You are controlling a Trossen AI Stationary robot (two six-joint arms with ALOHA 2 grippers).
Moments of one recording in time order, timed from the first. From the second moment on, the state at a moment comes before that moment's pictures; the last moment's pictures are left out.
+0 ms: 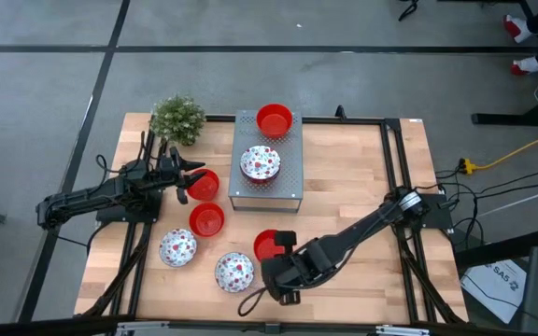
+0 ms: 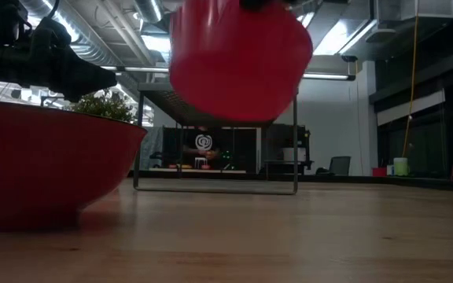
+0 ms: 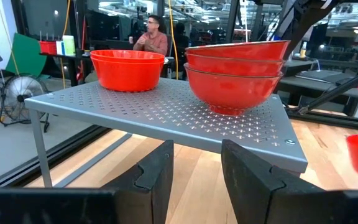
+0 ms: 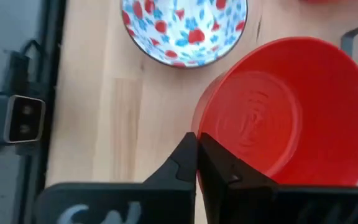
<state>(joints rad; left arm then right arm) 0.30 0.02 0.01 0.03 -0.03 -0.08 0.54 2.07 1.97 -1.02 0.28 0.37</state>
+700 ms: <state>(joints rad) 0.30 0.02 0.01 0.03 -0.03 -0.08 0.52 2.01 2.25 -0.97 0.26 -0.03</state>
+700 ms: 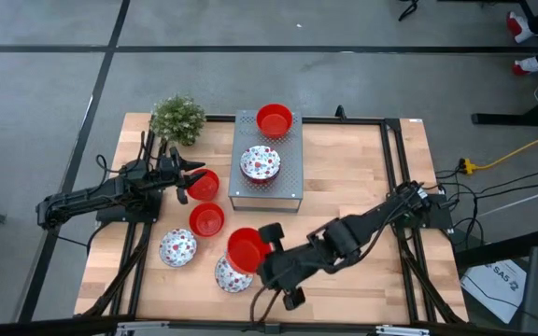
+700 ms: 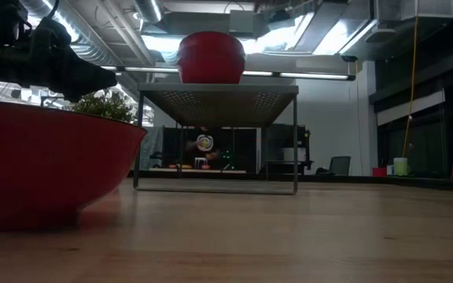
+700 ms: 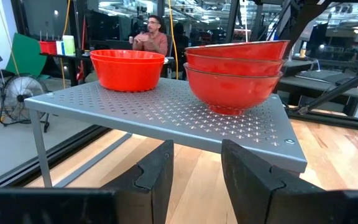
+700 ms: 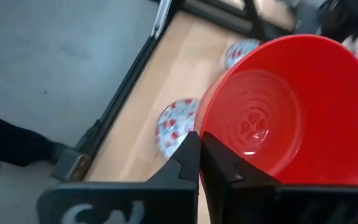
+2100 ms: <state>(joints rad) 0.30 0.02 0.01 0.03 -0.03 -0.08 -0.07 1.94 2.35 -0.98 0.55 -0.25</state>
